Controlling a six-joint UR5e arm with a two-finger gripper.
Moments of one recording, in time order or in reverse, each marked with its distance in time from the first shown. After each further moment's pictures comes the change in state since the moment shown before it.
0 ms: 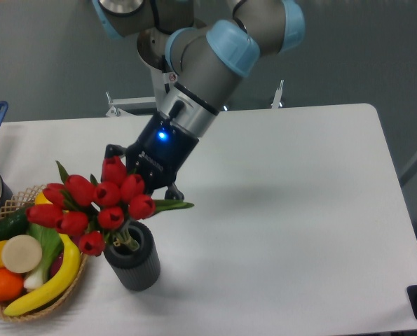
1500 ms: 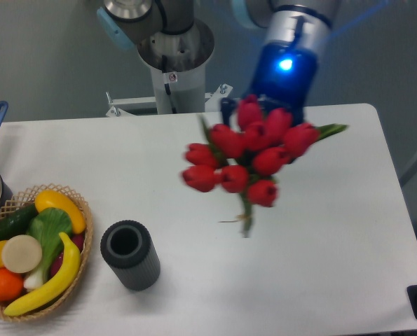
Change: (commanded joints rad) arm 0.403 0.019 0.045 -0.008 0.000 0.161
